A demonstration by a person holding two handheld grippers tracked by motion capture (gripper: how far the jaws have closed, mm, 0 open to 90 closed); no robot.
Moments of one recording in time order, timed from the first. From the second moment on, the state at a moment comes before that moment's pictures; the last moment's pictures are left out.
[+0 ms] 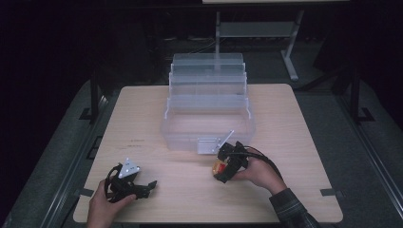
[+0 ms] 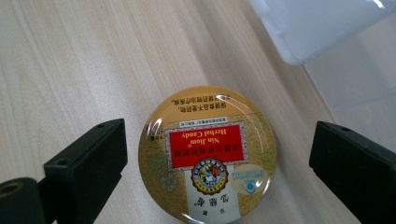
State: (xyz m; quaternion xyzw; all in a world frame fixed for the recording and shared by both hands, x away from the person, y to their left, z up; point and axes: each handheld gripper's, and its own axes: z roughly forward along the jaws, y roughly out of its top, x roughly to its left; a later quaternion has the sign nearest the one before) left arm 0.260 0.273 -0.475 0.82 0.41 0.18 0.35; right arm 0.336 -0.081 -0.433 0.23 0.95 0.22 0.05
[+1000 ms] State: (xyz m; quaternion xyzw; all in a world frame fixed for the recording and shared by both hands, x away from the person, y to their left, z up) left arm 0.260 0.273 -0.475 0.82 0.41 0.18 0.35; right arm 0.336 -0.074 -0.449 0.23 0.95 0.19 0.04
